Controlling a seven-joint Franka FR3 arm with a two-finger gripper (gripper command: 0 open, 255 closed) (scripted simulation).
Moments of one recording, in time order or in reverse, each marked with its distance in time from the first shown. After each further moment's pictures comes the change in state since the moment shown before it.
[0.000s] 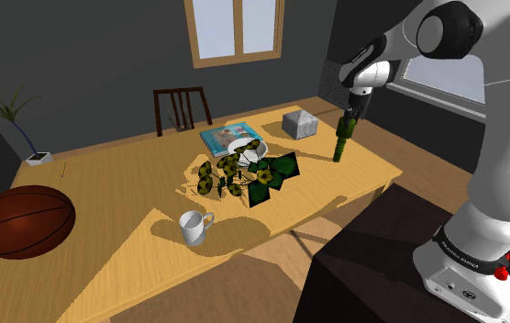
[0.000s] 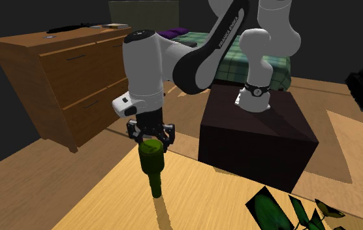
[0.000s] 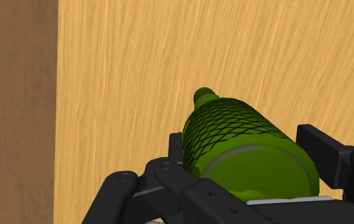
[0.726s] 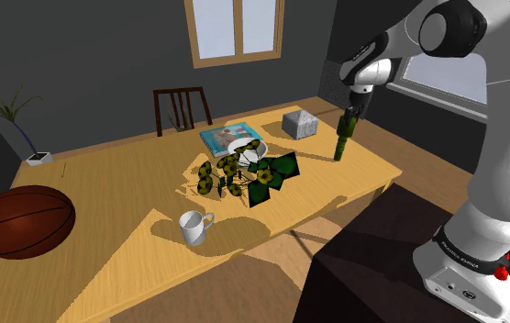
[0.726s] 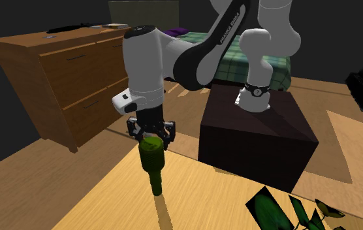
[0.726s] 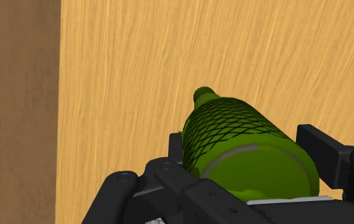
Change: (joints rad) arm 0.005 -0.019 -0.005 -0.006 -0.007 -0.015 0.004
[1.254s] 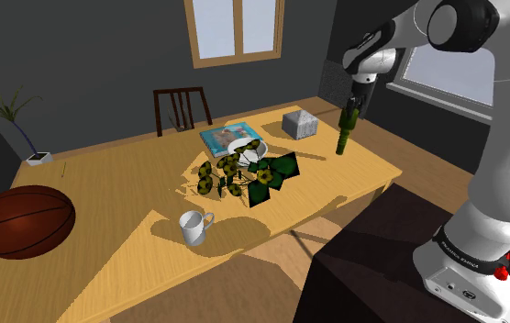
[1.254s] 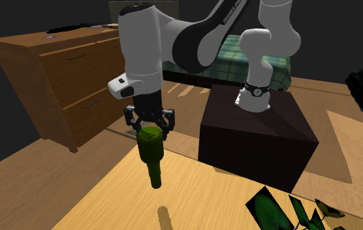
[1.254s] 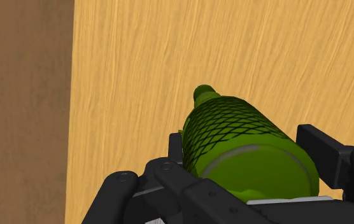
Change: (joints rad) arm 0.010 -0.058 -0.016 0.026 -0.025 -0.082 0.015
